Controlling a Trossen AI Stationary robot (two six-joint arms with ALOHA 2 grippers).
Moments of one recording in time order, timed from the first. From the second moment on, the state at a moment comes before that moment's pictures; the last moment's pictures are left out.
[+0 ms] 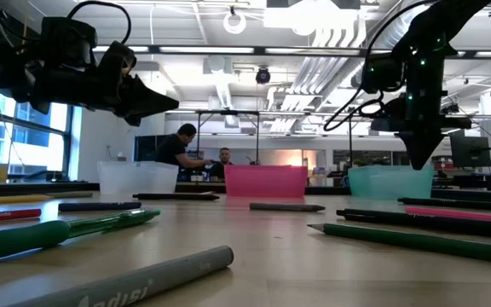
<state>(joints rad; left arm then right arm) 0.52 1.22 0.13 1.02 0.20 -0.02 -0.68 1.25 0.74 -0.88 0.20 0.63</state>
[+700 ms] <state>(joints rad) 0.52 1.22 0.13 1.01 0.21 -0.03 -0.55 1.12 0.74 -0.93 0.12 0.53</state>
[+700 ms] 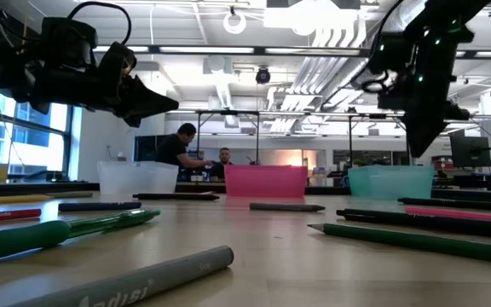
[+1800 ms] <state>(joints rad) 0.52 1.22 0.14 1.01 0.25 -0.08 -0.15 1.24 0.66 -0.86 0.13 0.76</state>
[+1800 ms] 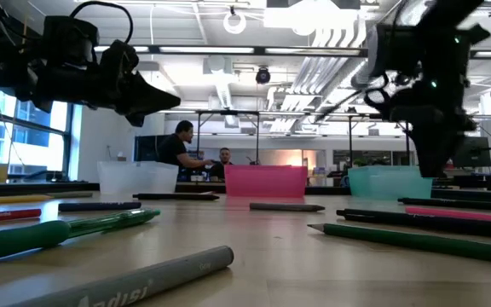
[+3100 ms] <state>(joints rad) 0.53 1.22 0.14 0.99 0.19 -0.08 -0.16 1.21 0.68 -0.61 0.10 0.52</state>
